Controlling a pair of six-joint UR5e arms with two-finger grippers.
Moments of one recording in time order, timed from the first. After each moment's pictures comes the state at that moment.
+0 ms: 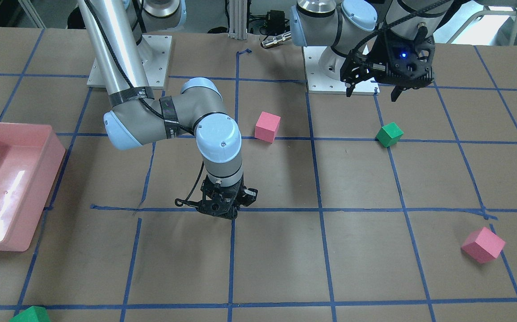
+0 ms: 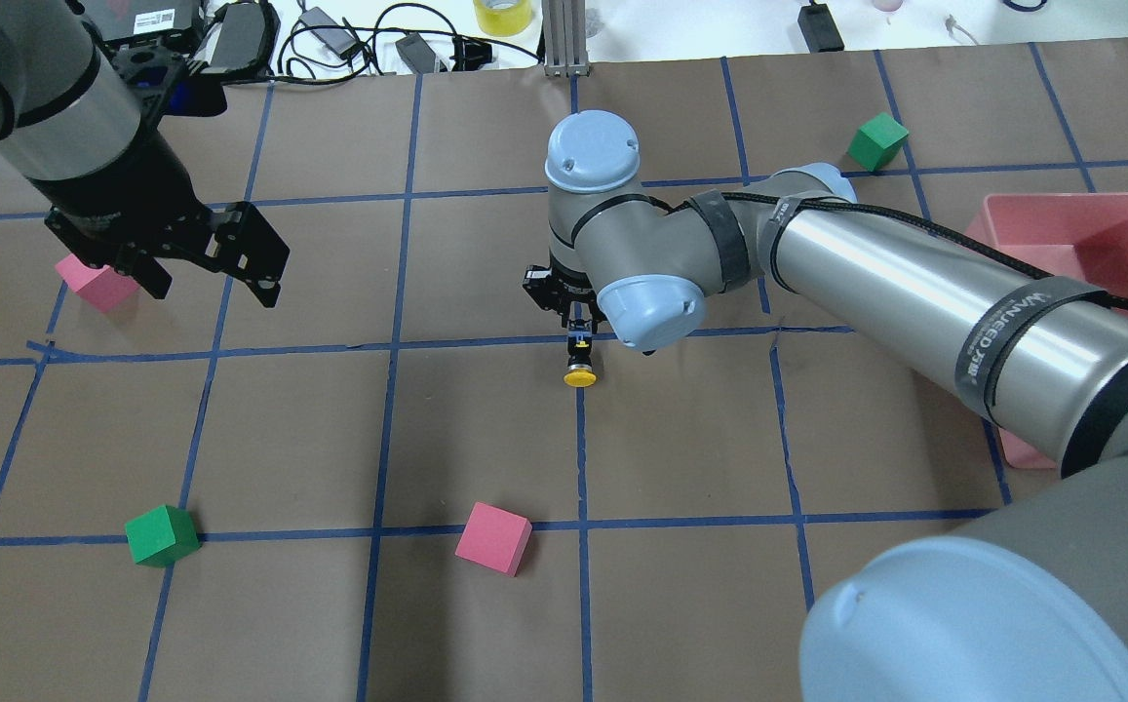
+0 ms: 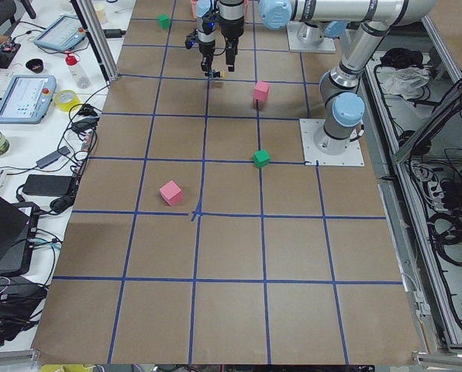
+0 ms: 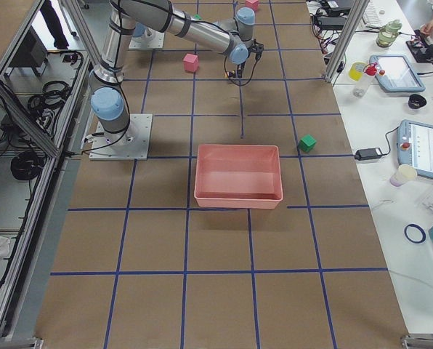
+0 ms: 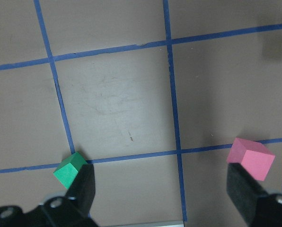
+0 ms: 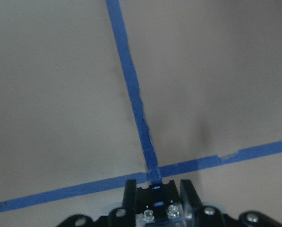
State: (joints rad) left arm -1.51 -1.42 -1.71 -1.63 1.60 0.17; right arm 1.93 -1.04 1.65 -2.23 -1.52 0.60
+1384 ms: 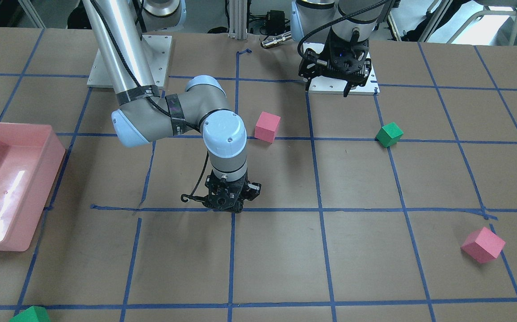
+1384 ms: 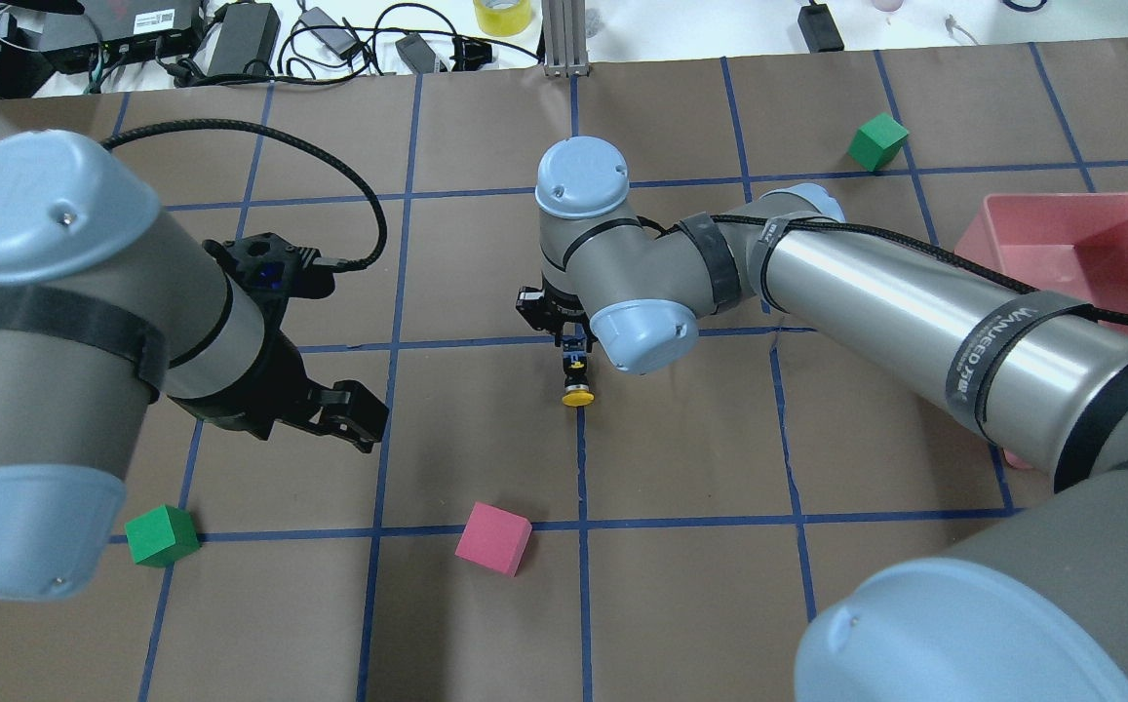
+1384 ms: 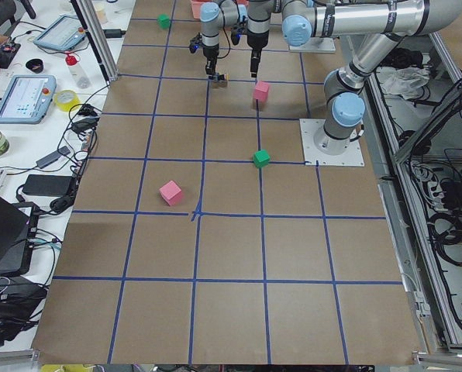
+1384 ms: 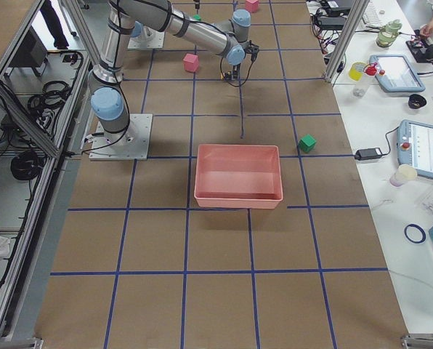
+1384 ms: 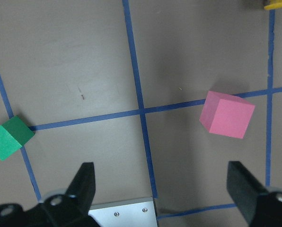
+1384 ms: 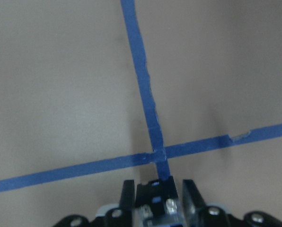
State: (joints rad) left arm -1.65 -1.28 -2.05 -1.39 1.55 0.08; right arm 1.95 -1.04 1.68 -2.25 -1.52 0.59
